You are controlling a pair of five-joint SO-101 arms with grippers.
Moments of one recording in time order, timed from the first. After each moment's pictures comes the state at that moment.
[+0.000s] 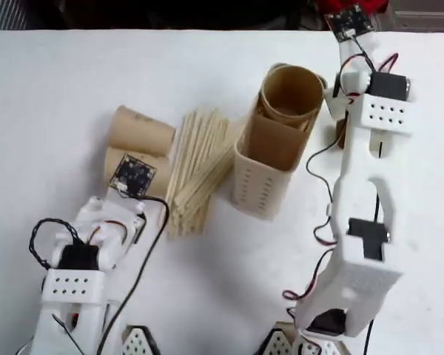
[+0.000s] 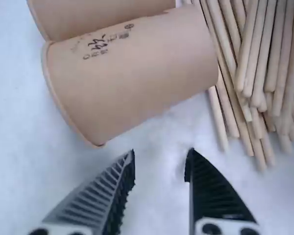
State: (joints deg) left arm -5.4 -61.9 80.8 45.4 -25.6; right arm 7.6 20.3 -27.3 71.4 31.7
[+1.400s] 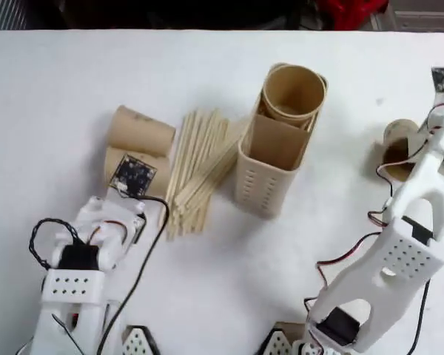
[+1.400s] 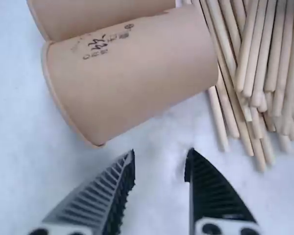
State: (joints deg) left arm -5.4 -61.9 80.8 45.4 -25.6; right arm 32.6 37.2 -29.3 63.5 34.0
